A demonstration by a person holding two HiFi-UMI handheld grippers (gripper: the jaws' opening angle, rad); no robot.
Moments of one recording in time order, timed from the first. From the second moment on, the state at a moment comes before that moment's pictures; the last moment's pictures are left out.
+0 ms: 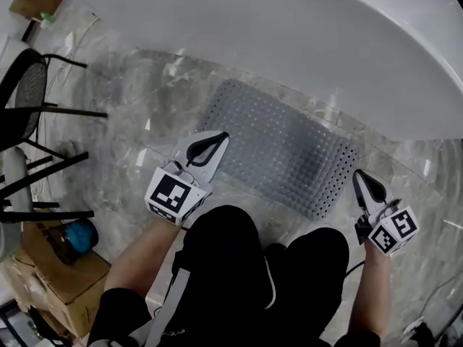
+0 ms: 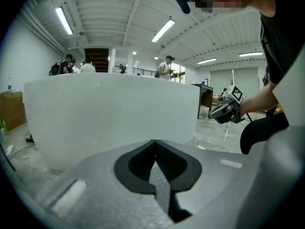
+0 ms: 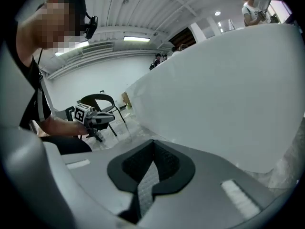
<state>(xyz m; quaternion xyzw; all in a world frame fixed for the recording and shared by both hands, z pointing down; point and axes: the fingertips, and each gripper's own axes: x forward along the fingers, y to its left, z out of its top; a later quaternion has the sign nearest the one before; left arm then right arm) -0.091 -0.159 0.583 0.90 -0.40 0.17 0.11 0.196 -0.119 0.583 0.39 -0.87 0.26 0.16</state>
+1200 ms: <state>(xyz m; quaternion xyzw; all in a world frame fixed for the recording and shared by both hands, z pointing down) -0.089 -0.042 0.012 0.89 -0.42 0.16 0.07 0.037 -0.019 0.051 0.27 -0.94 0.17 0.08</state>
